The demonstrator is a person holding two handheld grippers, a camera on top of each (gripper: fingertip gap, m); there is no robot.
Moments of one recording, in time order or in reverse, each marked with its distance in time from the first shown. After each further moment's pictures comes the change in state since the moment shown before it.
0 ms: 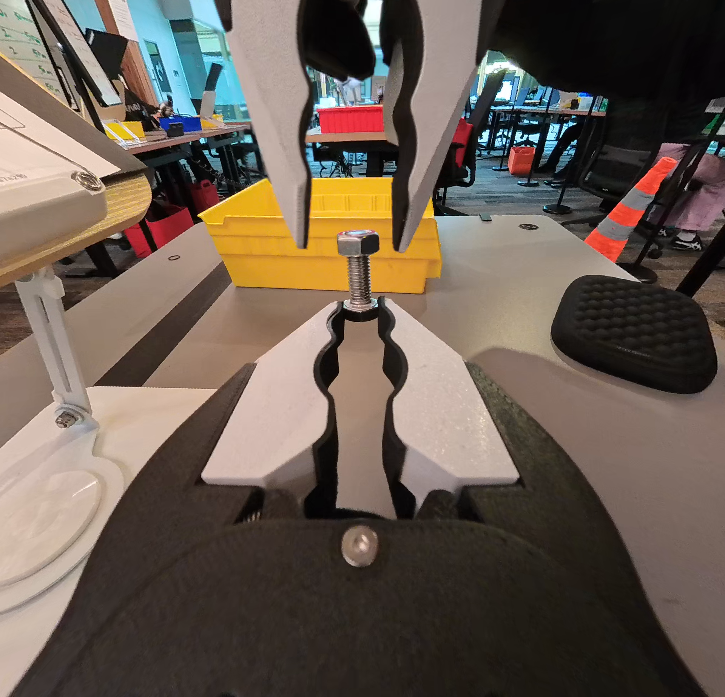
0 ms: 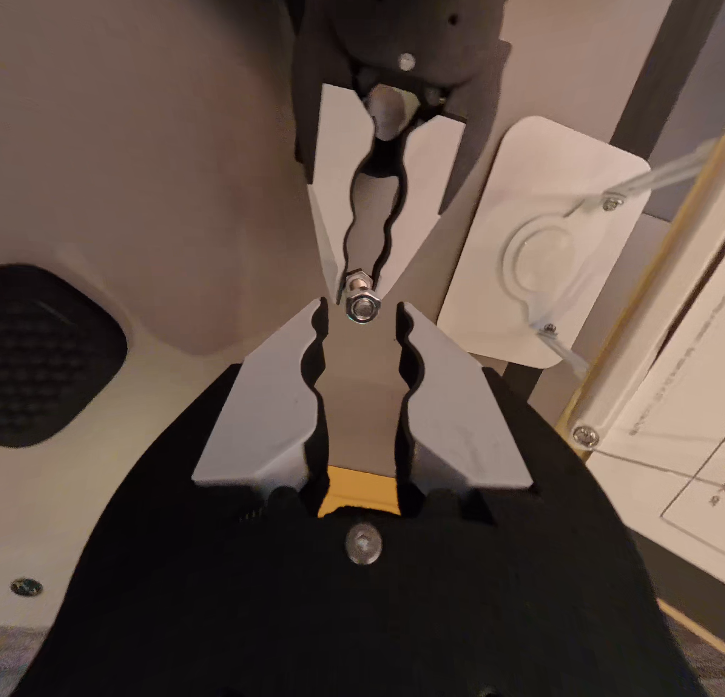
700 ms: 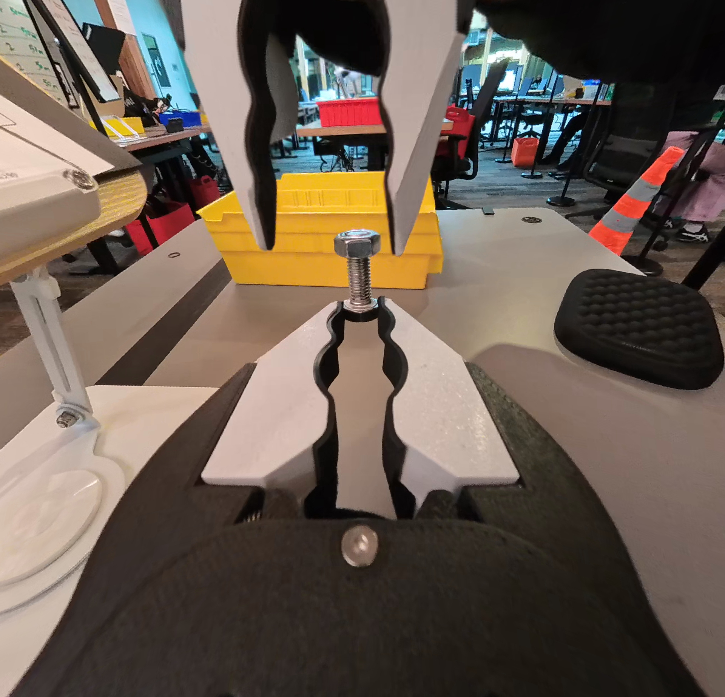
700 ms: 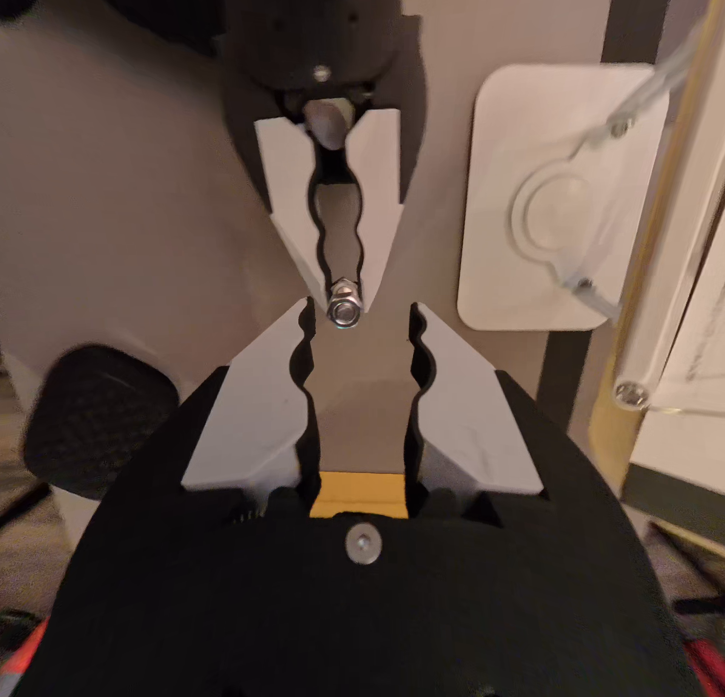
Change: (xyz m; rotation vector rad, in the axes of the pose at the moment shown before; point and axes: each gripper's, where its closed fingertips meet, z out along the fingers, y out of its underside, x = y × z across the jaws) left arm 0.001 0.002 0.002 -0.015 -0.003 0.010; right arm 0.007 0.000 0.002 0.017 -0.015 0.297
